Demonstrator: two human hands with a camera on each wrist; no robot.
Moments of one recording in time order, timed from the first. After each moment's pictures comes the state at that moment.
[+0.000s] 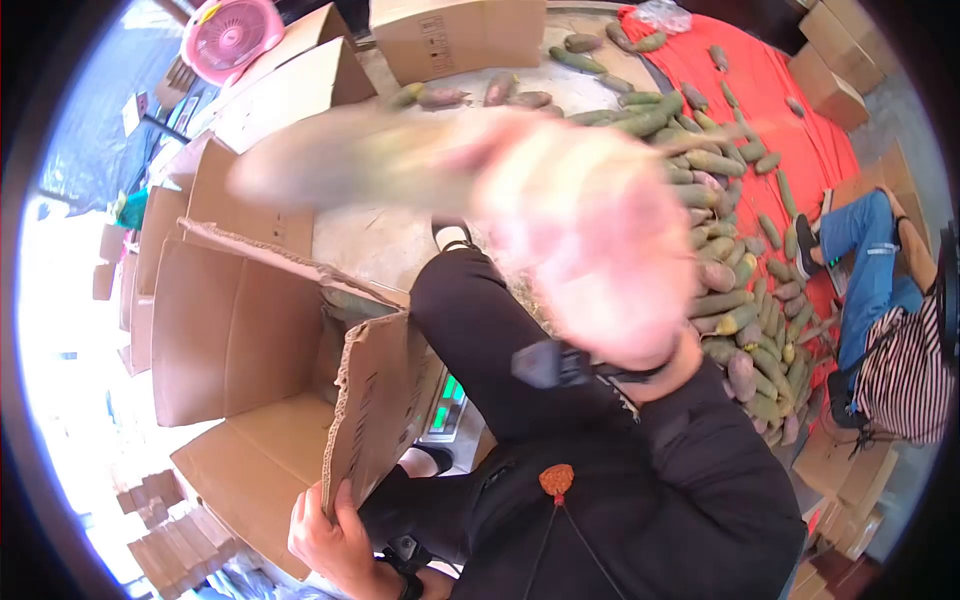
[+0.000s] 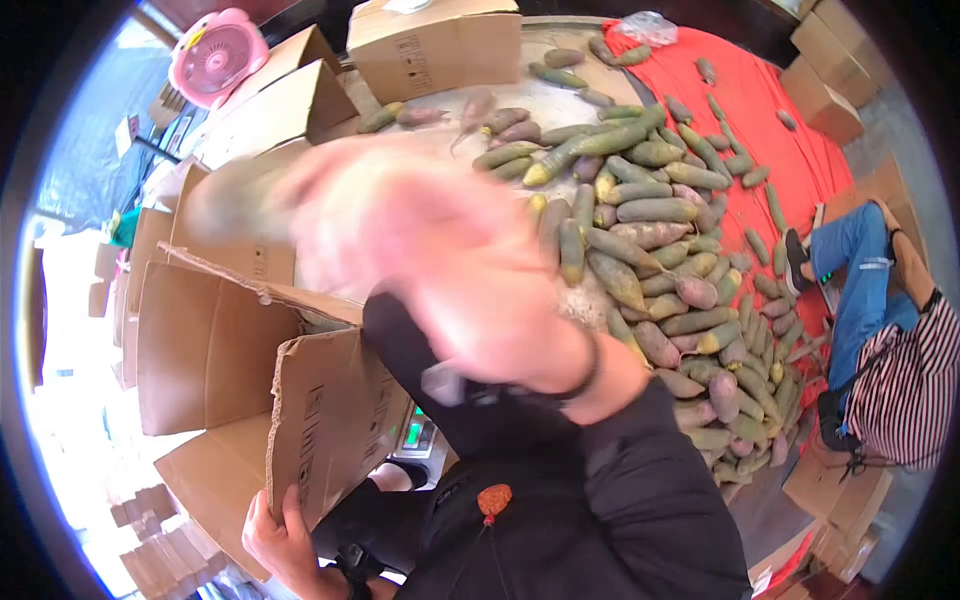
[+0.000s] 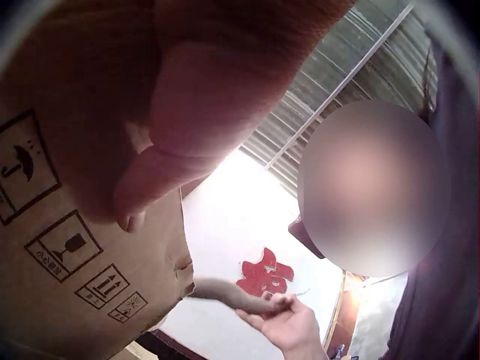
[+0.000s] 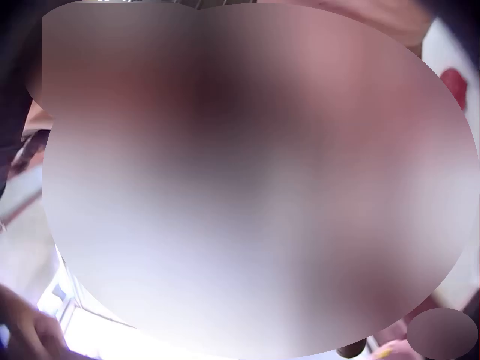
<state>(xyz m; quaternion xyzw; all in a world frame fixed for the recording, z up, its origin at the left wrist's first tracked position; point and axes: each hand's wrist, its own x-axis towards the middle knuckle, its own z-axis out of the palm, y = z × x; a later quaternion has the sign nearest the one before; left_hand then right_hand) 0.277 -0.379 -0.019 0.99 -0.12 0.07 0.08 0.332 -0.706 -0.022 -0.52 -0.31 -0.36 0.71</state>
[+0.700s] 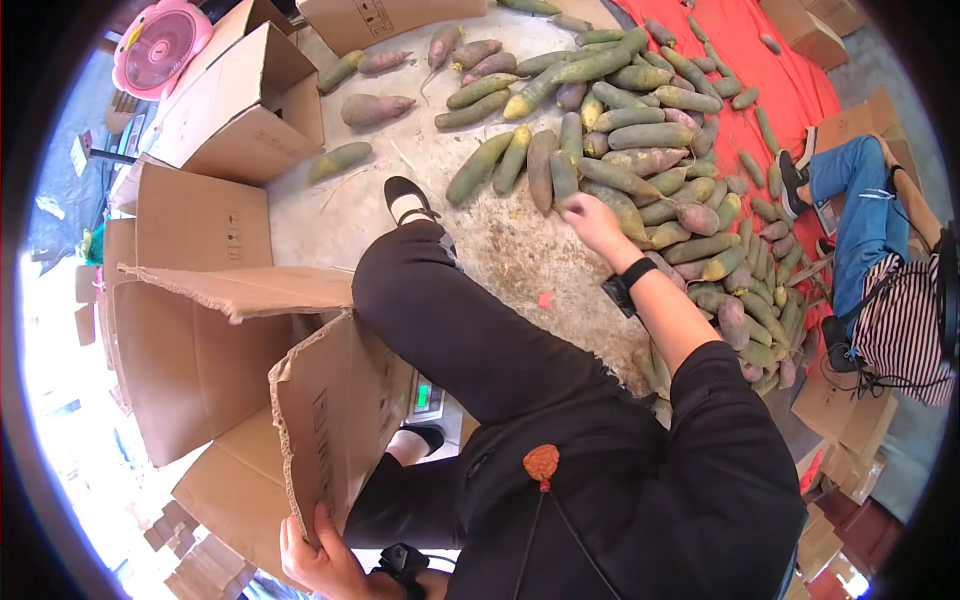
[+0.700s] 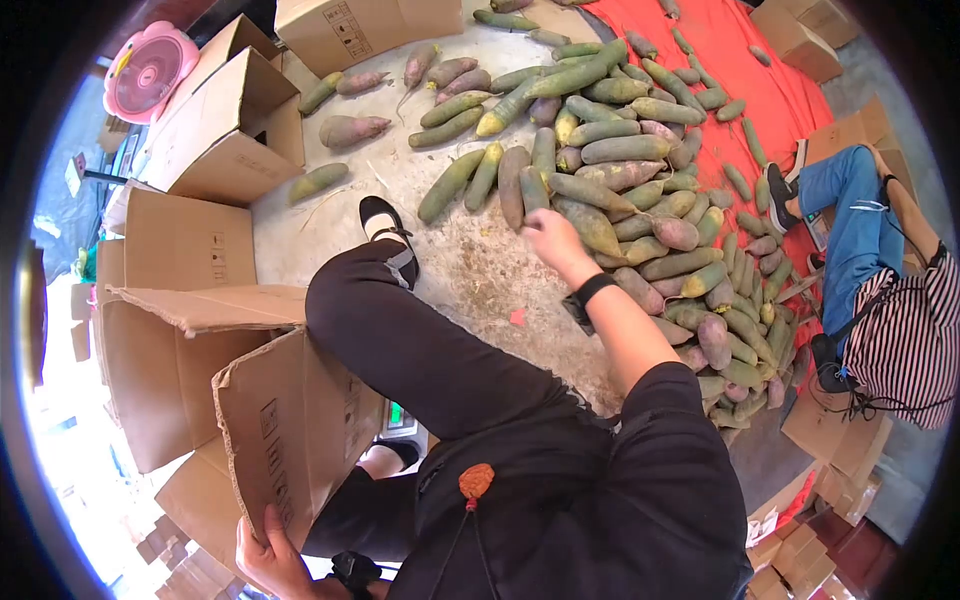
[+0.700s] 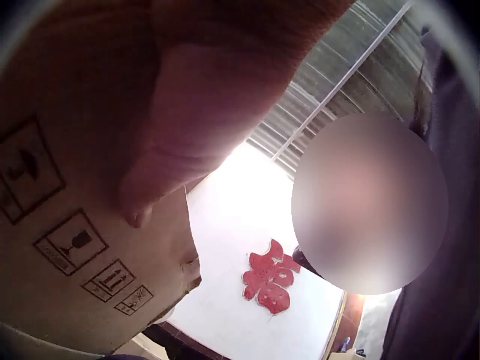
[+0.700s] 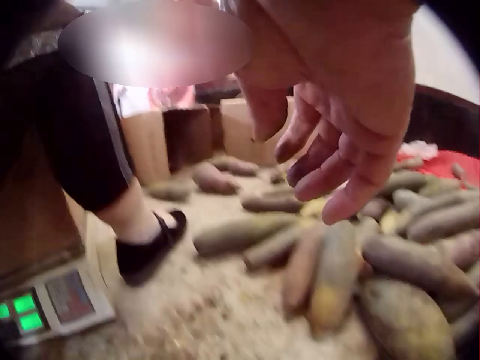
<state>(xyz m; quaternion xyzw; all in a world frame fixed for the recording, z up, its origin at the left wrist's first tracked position) 0.274 -0.385 -0.018 0.98 -0.14 0.10 0.06 0.239 -0.819 -0.341 -0.84 0.36 -0.06 0.40</state>
